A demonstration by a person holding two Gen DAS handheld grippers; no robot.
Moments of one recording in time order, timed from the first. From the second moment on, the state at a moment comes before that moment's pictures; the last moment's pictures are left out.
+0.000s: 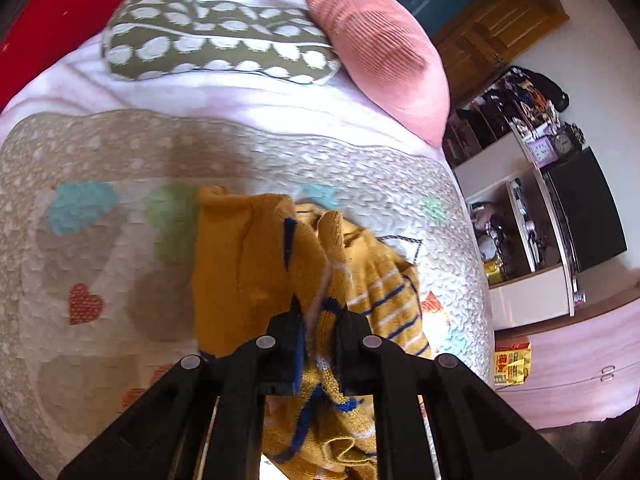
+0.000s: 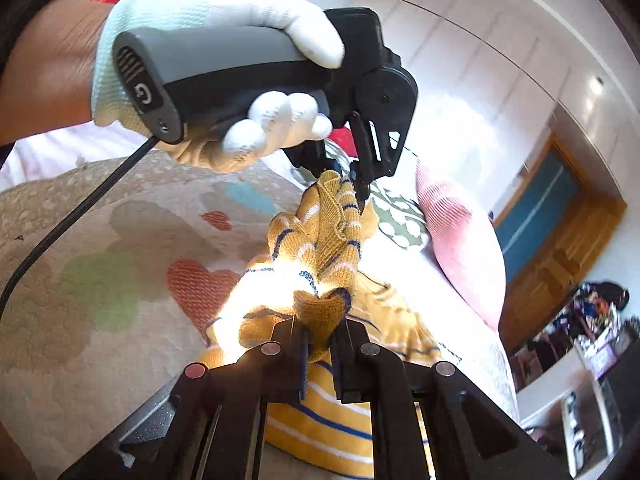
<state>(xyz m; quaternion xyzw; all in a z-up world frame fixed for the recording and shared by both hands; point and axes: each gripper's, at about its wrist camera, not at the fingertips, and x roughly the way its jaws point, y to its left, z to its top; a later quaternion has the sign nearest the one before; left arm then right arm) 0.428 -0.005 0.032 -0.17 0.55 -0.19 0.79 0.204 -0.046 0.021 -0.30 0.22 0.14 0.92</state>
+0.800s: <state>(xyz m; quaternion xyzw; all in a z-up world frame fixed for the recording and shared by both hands) 0.295 0.000 0.034 -0.03 0.49 -0.05 0.87 0.201 -0.283 0.010 0.12 0.37 0.14 0.91</state>
